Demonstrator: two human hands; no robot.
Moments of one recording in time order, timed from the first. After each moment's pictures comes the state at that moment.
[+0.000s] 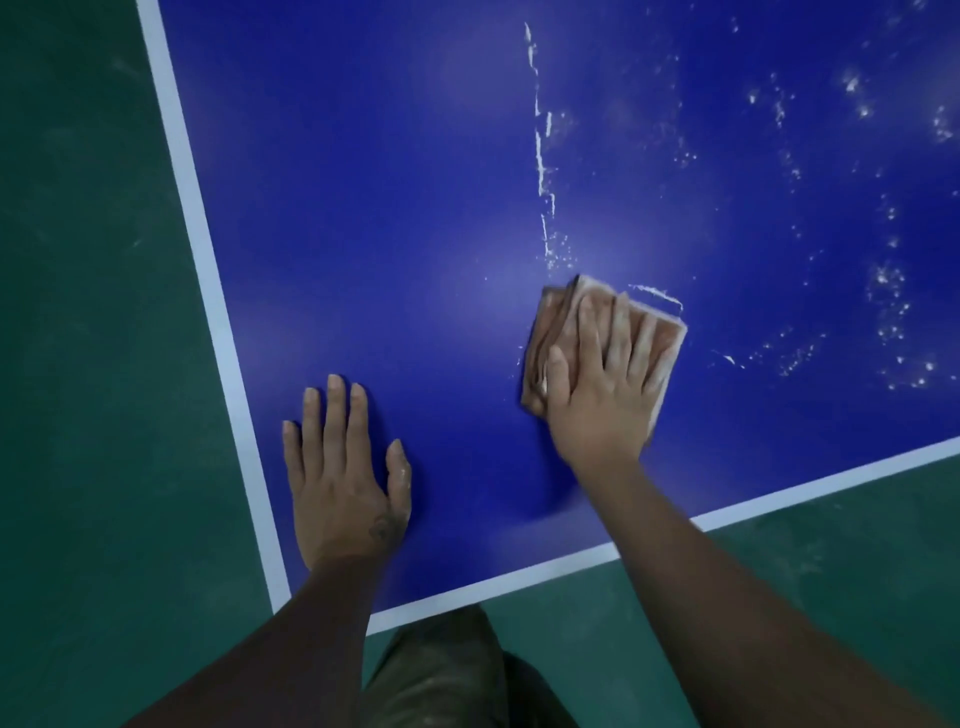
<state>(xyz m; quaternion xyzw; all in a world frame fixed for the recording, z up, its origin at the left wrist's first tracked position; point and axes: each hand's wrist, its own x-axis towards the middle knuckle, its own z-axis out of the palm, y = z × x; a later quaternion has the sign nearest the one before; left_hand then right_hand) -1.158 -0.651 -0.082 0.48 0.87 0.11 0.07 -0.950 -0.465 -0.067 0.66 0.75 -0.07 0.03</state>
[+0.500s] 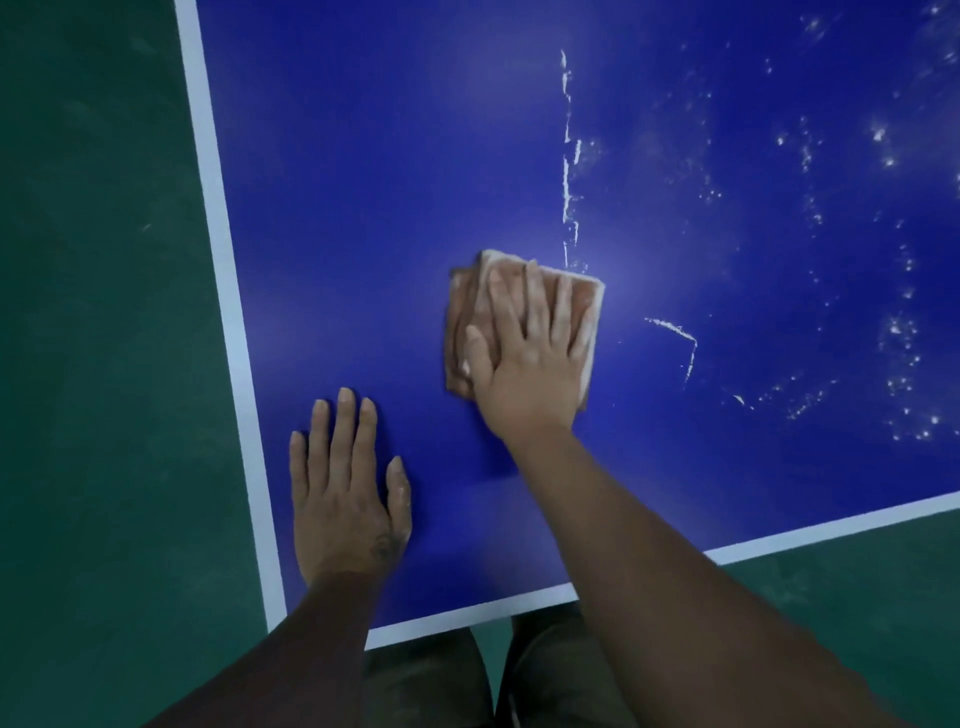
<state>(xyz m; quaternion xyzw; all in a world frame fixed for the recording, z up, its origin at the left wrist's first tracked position) -1.159 -0.653 -0.085 0.48 0.87 0.11 0.09 -1.047 -0.440 -0.077 0.56 0.82 -0.08 -0.03</state>
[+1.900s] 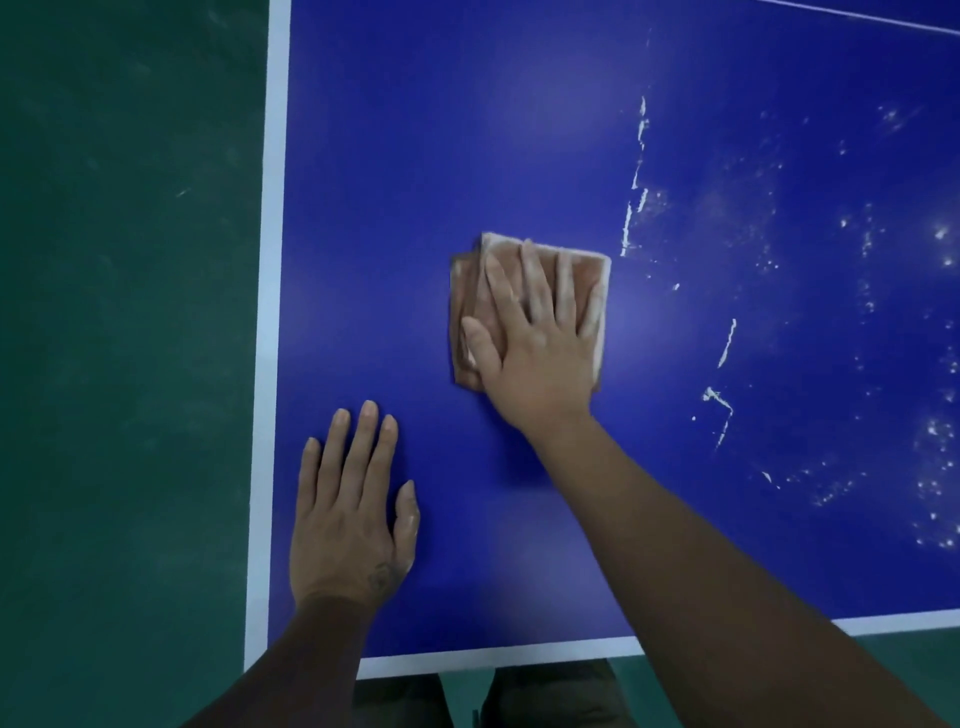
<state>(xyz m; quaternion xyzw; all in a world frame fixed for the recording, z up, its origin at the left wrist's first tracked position) -1.160 -0.655 -0.090 0.48 0.86 0.11 0.10 -1.087 -0.395 -0.070 0.42 0.91 -0.07 -0.03</state>
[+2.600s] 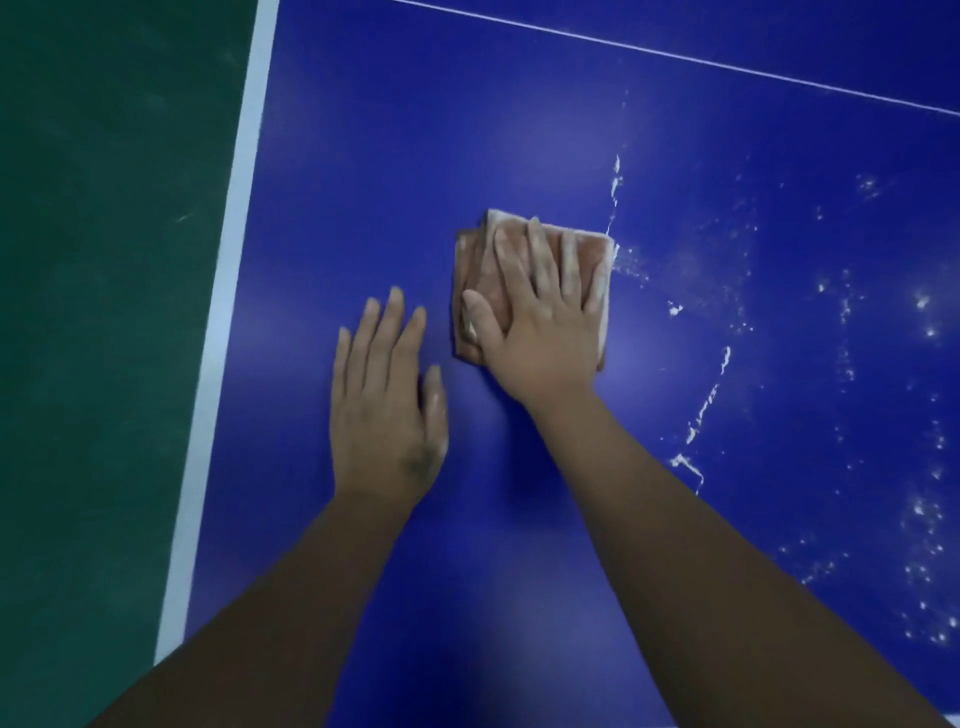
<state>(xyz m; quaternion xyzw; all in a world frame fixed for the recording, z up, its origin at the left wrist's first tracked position) -1.177 -0.476 -0.058 0.41 0.87 0.27 0.05 -1.099 -0.304 -0.075 0.42 0.90 -0.05 -0.05</state>
